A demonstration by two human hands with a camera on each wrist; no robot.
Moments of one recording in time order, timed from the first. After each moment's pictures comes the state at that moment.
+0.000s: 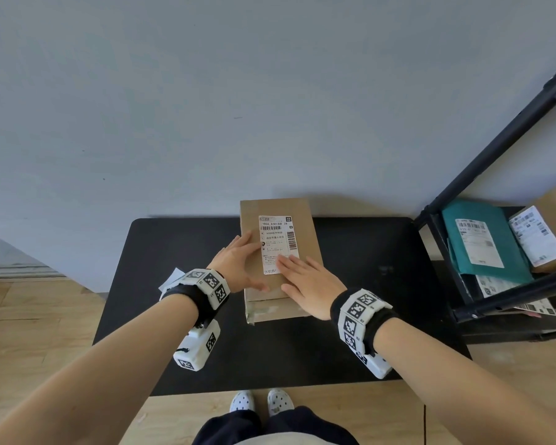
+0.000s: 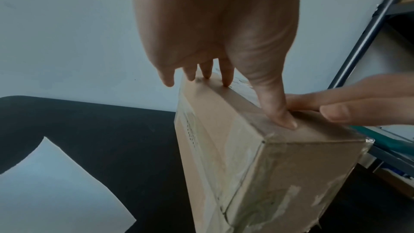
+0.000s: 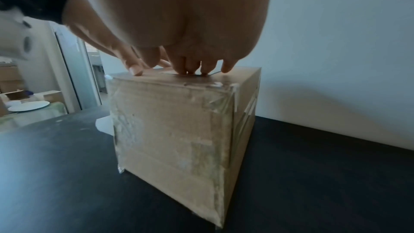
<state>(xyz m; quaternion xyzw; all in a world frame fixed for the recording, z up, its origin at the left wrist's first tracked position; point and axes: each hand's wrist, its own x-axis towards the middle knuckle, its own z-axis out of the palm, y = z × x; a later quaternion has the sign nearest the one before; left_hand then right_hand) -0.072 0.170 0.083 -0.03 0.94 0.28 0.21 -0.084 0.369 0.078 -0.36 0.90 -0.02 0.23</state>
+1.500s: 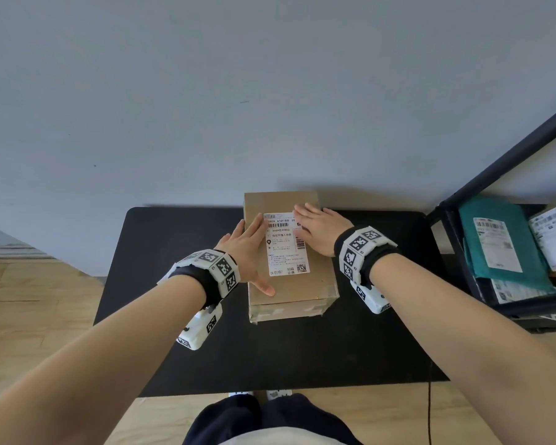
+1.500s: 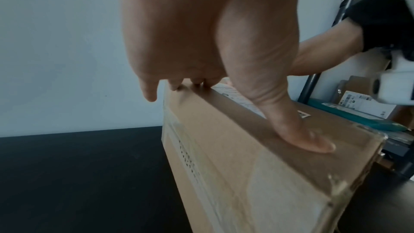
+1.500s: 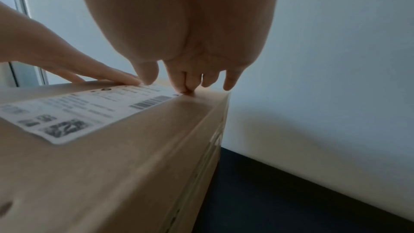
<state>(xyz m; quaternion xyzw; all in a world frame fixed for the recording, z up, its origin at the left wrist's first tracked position) -0.107 0.164 0.082 0.04 0.94 0.15 0.29 -0.189 0.349 0.092 -0.29 0.92 0.02 0.25</state>
